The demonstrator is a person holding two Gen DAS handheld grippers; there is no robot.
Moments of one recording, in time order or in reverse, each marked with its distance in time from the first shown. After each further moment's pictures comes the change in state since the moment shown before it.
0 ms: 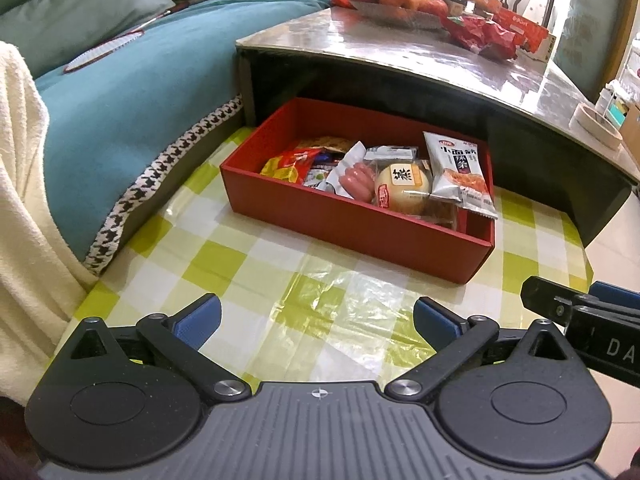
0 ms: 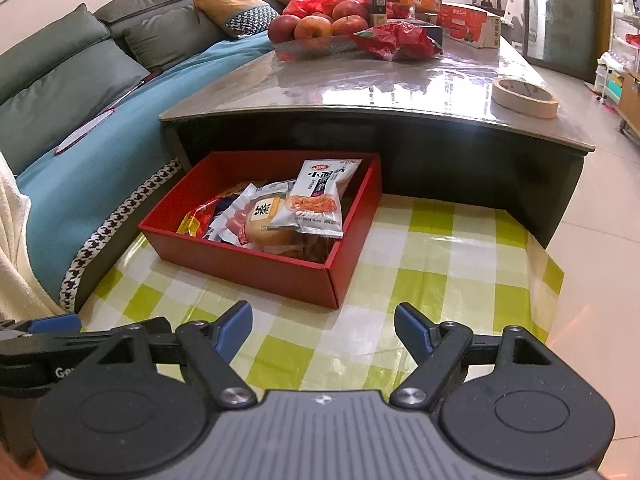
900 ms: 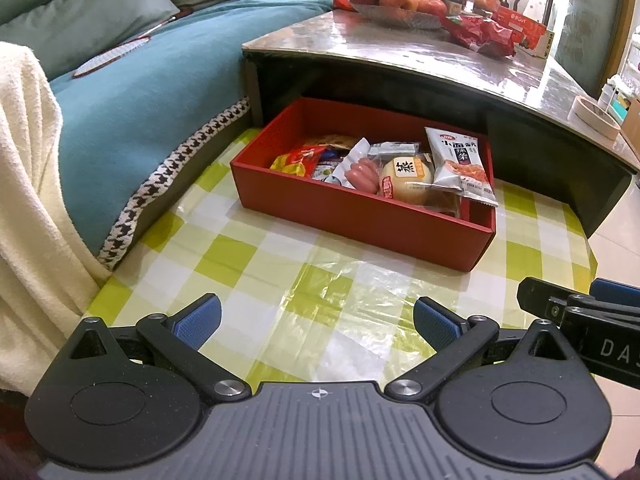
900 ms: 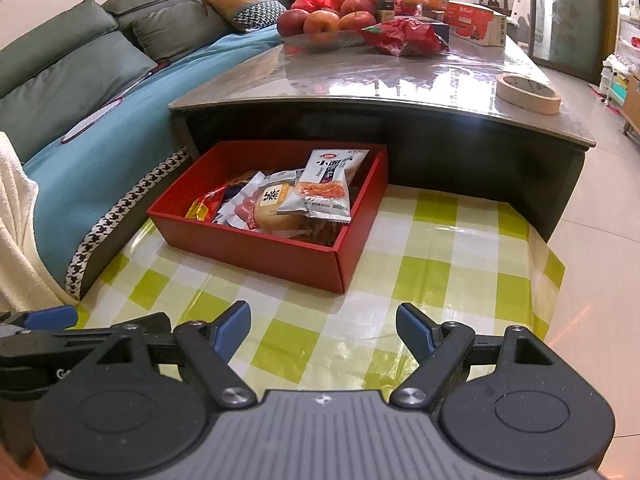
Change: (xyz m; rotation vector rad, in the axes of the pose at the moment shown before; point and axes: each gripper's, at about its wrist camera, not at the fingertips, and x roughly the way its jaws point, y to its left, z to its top) left arm -0.011 0.000 -0.012 0.015 -0.014 0.024; right arm -0.007 0.005 -0.011 -0.023 0.011 0.008
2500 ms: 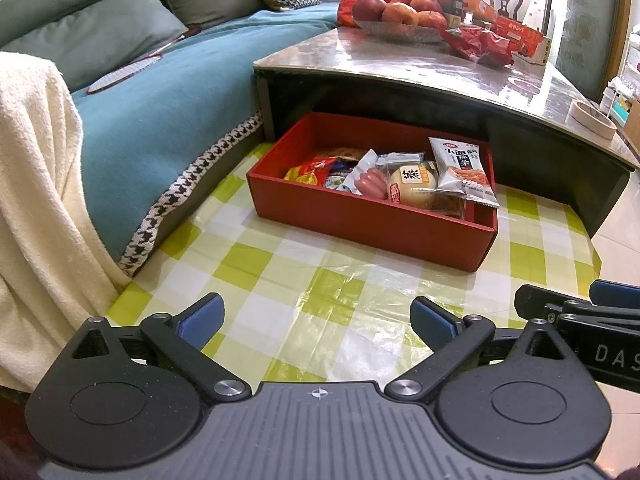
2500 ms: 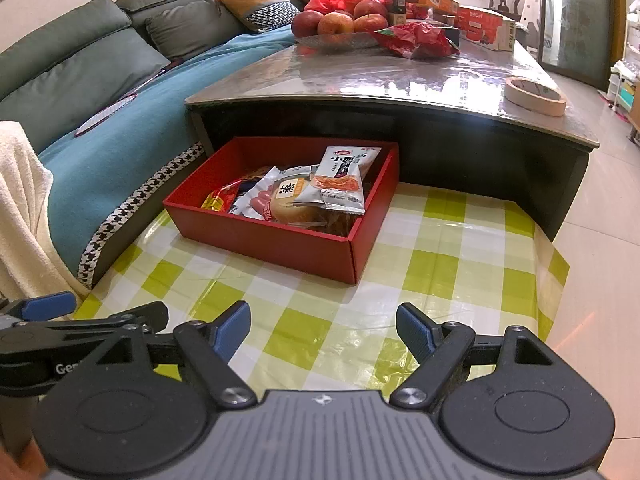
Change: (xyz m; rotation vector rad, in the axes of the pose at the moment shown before) left arm -0.018 0.005 -0.013 0.022 -0.056 0.027; right arm -0.010 0.005 -0.008 -0.026 -0.005 0.025
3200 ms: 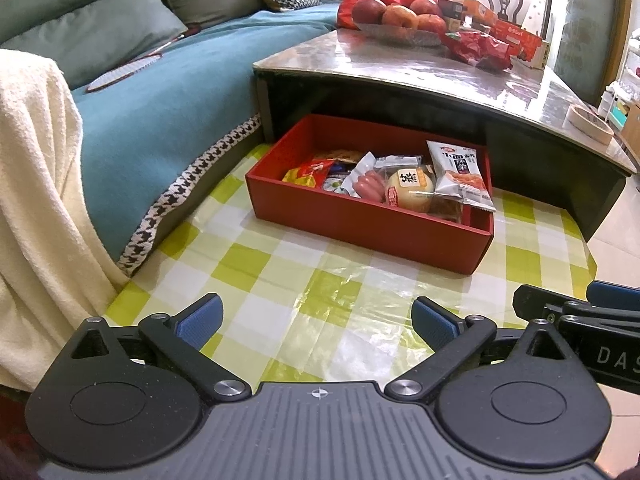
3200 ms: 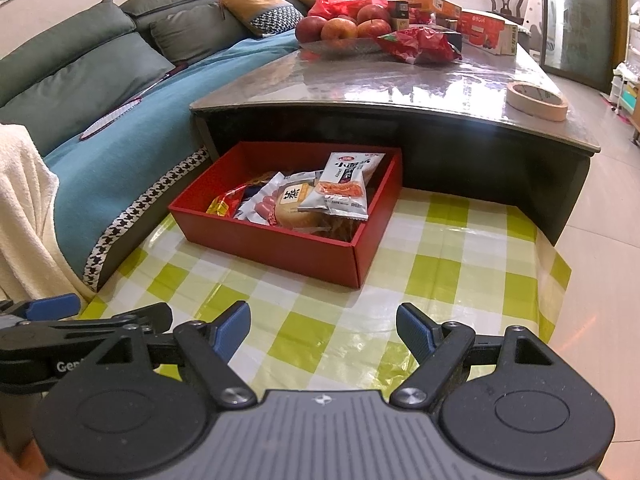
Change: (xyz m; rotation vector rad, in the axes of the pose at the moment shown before) left arm -0.003 0.003 0.001 -0.009 -0.004 -0.011; right arm -0.003 -0.002 0.001 -0.003 -0.015 0.016
